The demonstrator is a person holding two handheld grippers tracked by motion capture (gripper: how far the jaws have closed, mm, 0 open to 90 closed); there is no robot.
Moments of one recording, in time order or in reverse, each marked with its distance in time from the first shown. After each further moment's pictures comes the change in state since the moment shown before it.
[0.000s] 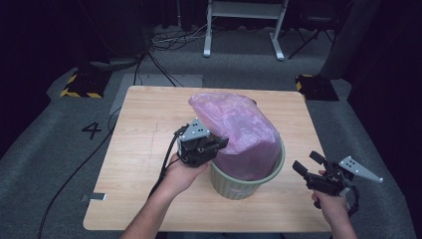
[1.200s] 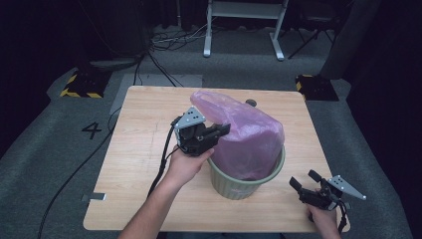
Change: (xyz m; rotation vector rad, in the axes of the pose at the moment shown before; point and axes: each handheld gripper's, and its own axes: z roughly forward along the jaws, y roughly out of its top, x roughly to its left) left arm 0.005 0.019 -0.006 -0.108 -0.034 -0.066; right arm -0.035 -0.090 -0.002 0.050 -0.131 0.036
